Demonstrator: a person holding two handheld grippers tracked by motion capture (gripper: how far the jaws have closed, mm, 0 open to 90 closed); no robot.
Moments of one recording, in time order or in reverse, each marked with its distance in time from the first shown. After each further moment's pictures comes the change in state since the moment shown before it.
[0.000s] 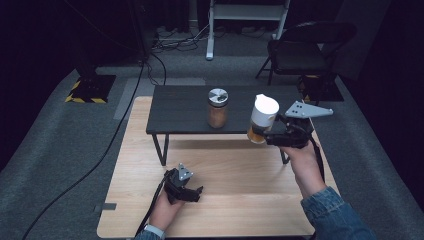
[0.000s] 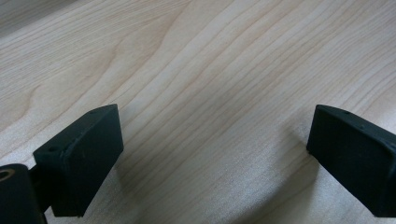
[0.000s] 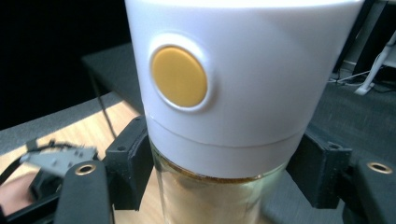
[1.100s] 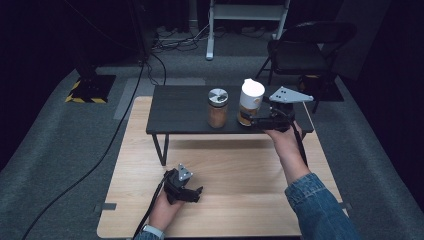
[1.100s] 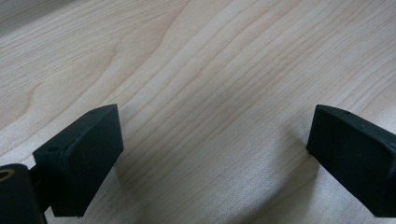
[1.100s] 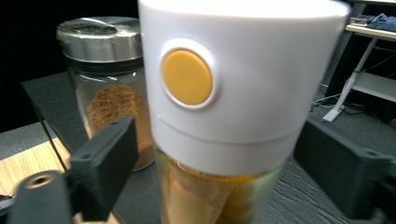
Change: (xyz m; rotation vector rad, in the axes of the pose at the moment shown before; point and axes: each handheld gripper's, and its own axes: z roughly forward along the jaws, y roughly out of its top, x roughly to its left) left arm 0.000 -0.001 -0.001 -0.001 0.001 0.001; right arm -0.006 0.000 0.047 -0.073 -0.072 -0.046
